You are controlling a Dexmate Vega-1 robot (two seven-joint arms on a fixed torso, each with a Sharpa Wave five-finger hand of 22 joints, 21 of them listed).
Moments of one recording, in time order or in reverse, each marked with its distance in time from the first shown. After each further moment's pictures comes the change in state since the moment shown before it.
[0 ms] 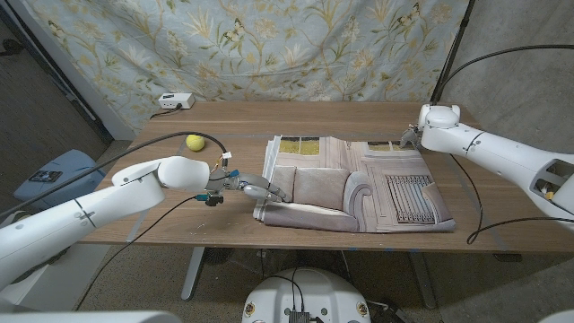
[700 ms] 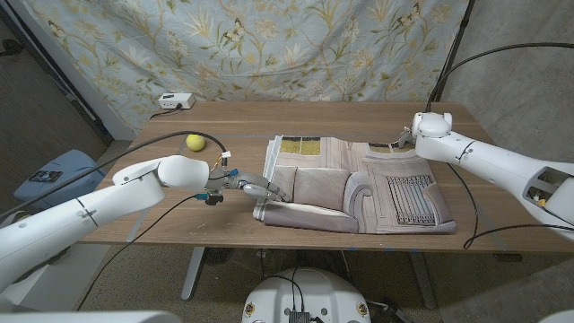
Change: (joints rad) left arm -0.013 -0.010 0.007 0.031 -0.007 -0.024 -0.011; left_hand -0.004 0.004 0.008 0.000 0.000 0.000 0.000 0.000 0.000 0.000 0.000 -0.004 0.000 0.000 0.000 0.000 -0.001 -0.002 -0.002 0.005 0.000; right arm -0.041 0.024 -0.003 -0.015 -0.058 -0.019 -0.094; right_hand 0.164 -0.005 -0.016 -0.012 0.014 0.300 -0.079 0.143 0.040 0.294 -0.130 0.195 0.087 0.215 -0.010 0.123 0.105 0.079 -0.022 0.008 0.000
